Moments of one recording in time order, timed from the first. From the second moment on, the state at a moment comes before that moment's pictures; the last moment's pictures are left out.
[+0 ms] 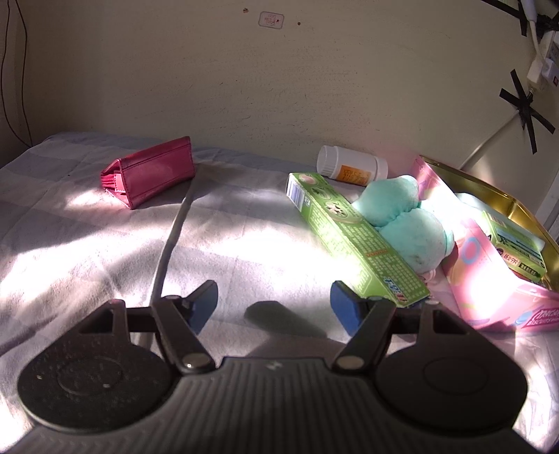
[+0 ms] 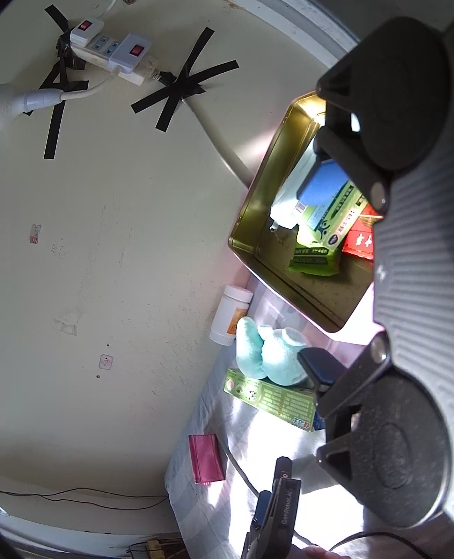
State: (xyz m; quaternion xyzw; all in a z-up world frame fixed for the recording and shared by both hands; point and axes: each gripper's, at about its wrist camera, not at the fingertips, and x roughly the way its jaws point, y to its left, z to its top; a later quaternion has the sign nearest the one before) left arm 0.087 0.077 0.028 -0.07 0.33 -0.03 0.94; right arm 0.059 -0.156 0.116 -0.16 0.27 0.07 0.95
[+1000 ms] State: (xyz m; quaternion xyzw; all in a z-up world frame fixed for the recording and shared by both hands) left arm 0.101 0.155 0.013 -0.15 0.31 0.02 0.94; right arm 0.173 -0.020 0.032 -0.13 0.44 0.19 0.87
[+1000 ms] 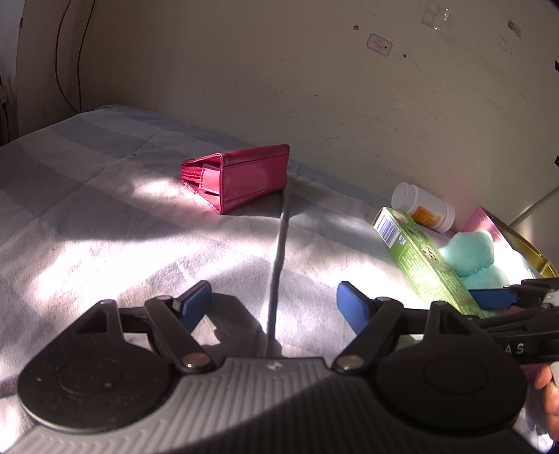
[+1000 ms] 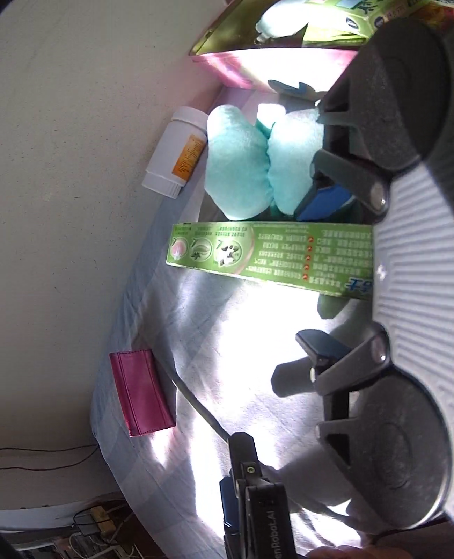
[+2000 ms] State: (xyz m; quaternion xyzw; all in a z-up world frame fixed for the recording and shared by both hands) left arm 0.046 0.110 0.020 -0.15 0.33 -0.22 0.90; right arm -0.004 -0.192 0.042 -0.05 0.36 0.26 0.90
